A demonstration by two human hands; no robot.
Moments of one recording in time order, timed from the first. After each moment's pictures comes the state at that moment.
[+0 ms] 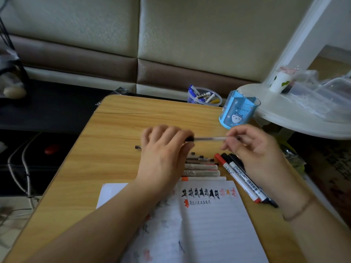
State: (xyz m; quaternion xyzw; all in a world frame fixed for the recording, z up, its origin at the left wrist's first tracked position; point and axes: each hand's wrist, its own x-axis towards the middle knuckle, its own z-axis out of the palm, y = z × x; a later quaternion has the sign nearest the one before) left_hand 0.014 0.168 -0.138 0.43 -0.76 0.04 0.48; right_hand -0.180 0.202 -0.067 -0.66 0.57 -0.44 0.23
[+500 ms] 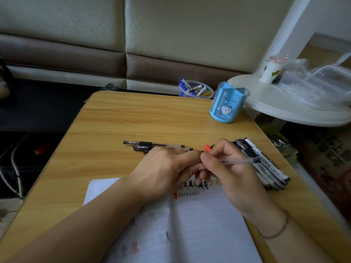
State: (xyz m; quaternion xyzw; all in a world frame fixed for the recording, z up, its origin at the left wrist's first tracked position) left_hand 0.009 0.184 -0.124 0.21 -0.88 -0.09 0.41; right_hand -0.163 0.237 -0.101 -0.60 0.42 -0.51 0.45
